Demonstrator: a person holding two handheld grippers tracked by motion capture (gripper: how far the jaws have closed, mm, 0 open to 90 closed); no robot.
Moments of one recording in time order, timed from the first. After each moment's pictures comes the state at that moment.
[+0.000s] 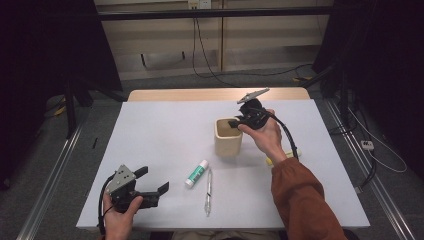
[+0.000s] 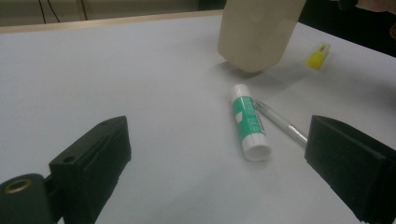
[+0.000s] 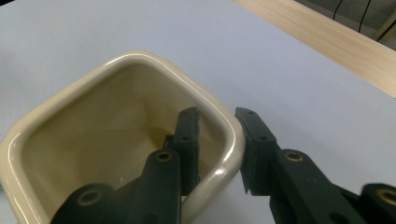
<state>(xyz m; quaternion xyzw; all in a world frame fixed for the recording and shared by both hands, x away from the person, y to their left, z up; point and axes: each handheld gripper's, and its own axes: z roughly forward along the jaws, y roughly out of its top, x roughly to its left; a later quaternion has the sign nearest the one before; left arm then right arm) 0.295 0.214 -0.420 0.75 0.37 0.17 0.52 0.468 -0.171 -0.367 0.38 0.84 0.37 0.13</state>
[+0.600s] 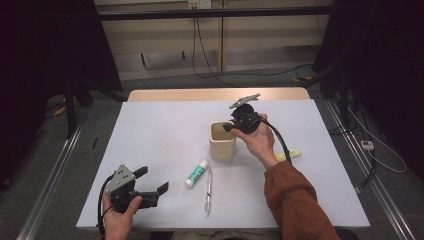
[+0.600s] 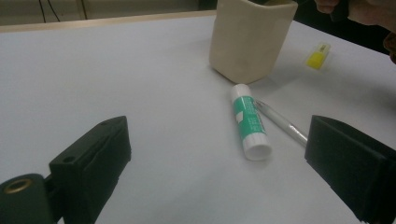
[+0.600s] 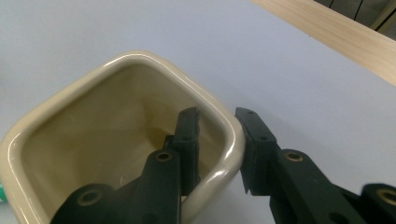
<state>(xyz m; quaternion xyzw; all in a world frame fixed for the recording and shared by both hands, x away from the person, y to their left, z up) 0.295 0.215 -0.420 0.75 0.37 0.16 0.52 0.466 -0.151 -0.382 0.39 0.84 0.35 0.15</state>
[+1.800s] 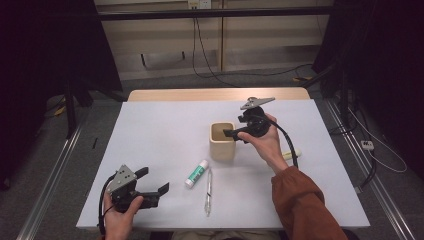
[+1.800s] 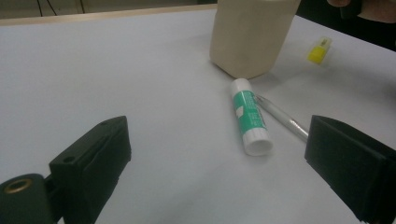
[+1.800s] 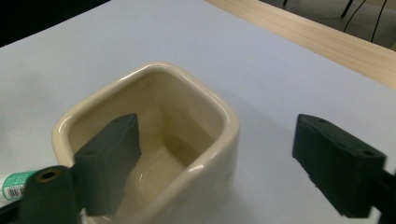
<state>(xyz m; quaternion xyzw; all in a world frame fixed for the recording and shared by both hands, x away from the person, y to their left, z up) 0.296 0.213 -0.422 0.76 0.37 0.16 0.51 0.451 -0.175 -0.382 0.38 0.81 0.43 0.13</state>
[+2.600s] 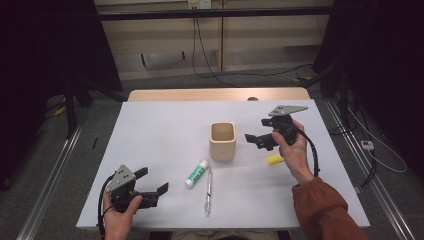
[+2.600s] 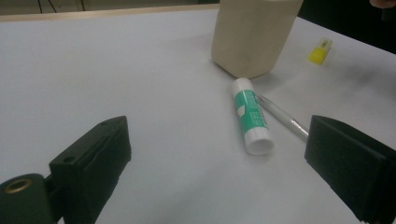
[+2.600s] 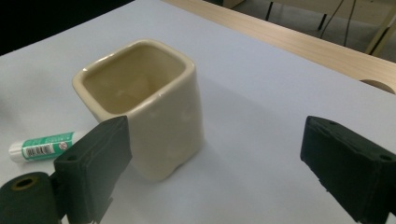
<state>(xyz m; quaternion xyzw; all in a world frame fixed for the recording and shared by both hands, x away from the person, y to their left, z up) 0.297 0.216 -0.423 0.76 0.38 0.16 0.51 0.410 -0.234 -0.374 0.39 0.78 0.46 0.15</state>
